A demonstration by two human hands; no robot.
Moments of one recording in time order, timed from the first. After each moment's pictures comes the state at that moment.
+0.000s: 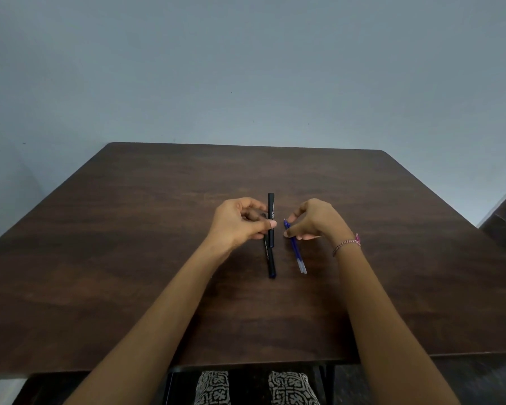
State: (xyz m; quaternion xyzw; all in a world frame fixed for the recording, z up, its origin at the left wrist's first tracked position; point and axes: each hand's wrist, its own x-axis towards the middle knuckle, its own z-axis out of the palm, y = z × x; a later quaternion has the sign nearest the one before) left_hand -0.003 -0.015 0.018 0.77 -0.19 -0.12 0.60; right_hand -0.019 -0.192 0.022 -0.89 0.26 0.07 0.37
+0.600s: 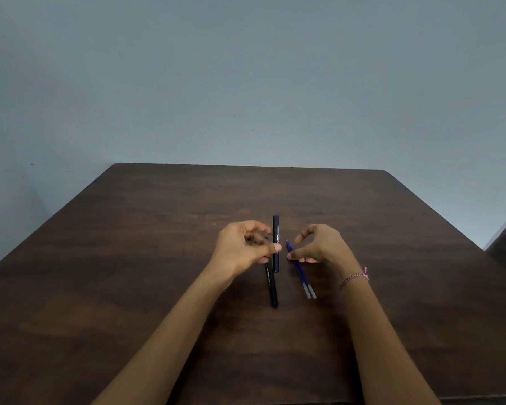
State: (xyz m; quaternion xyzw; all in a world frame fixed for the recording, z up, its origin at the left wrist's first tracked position) left_hand -0.002 -0.018 0.020 0.76 -0.19 -0.13 0.61; right_hand -0.018 -0.202 0.009 -0.88 0.26 0.04 0.39
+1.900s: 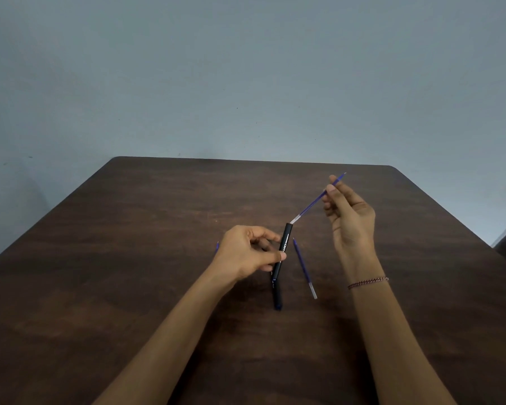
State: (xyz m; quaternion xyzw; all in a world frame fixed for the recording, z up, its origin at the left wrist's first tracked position) left_hand 0.001 -0.017 0.010 0.74 -0.21 -0.18 0.62; right_hand -0.027 -0.198 0.033 -0.47 0.10 -0.35 0.80
